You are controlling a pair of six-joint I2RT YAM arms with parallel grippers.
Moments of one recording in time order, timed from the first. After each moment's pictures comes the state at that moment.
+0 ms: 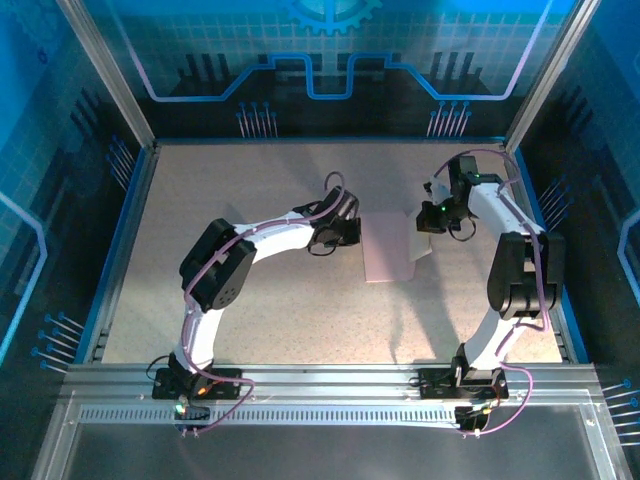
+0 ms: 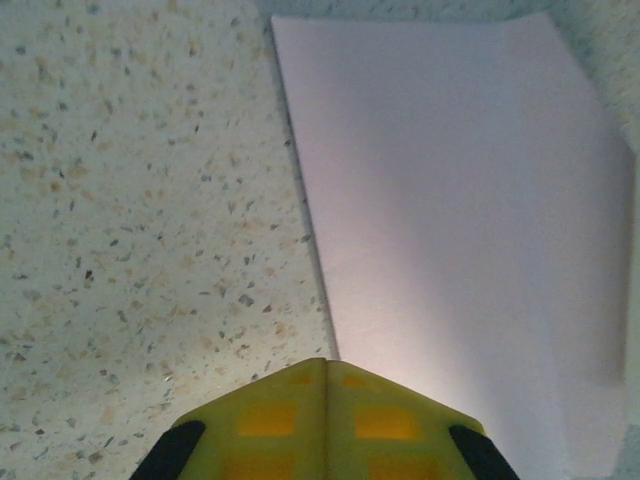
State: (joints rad) left arm -0.68 2.08 1.46 -0.31 0.09 -0.71; right arm -0.01 1.76 1.32 -0.90 -0.39 0.00
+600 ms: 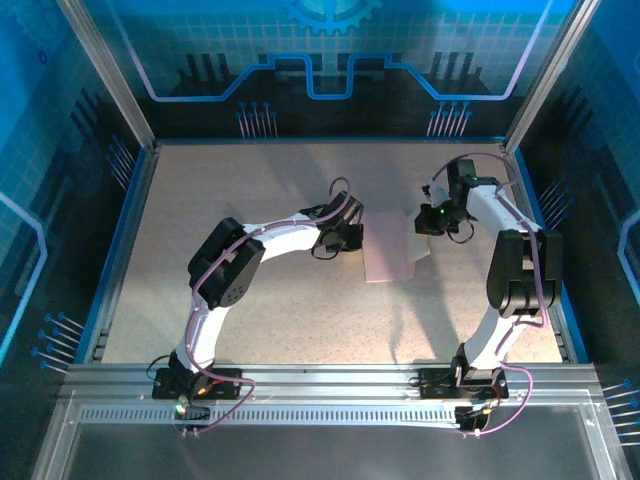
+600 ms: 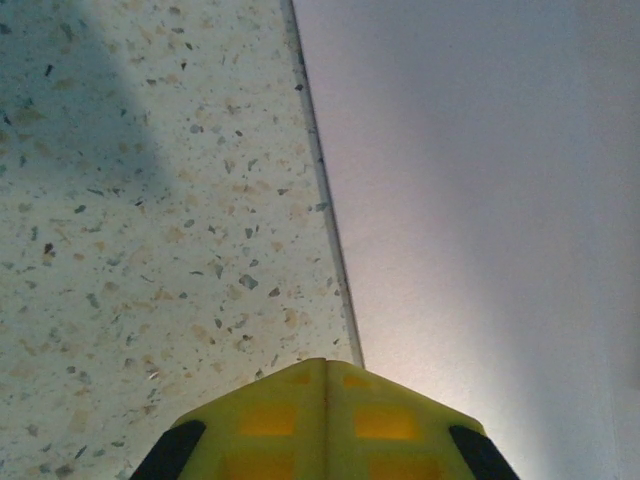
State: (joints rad) left arm -0.70 2.13 1.48 -0.34 0.10 -0.71; right arm -0.01 1.77 1.30 -0.86 -0.41 0.00
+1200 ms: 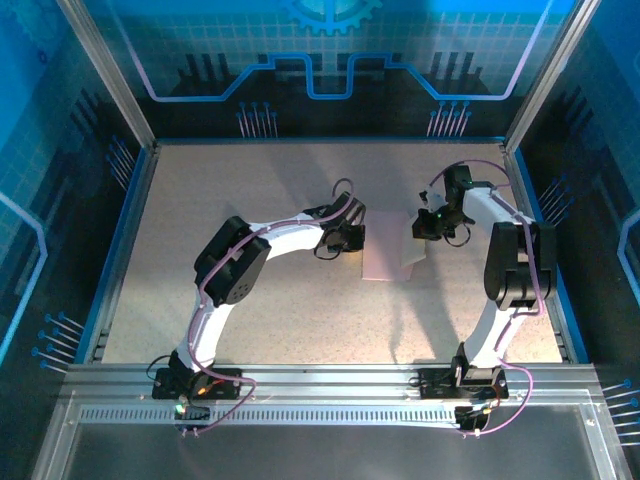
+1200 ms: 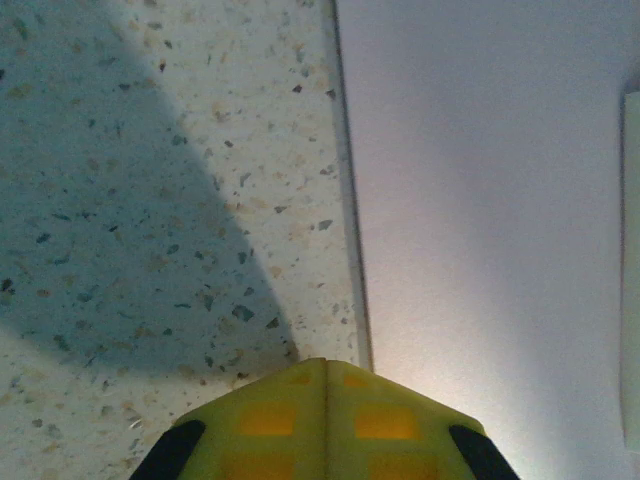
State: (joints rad) left arm -0.70 2.18 1.52 -0.34 0.10 -0.69; right arm -0.02 1.84 1.27 -0.82 -0.43 0.00
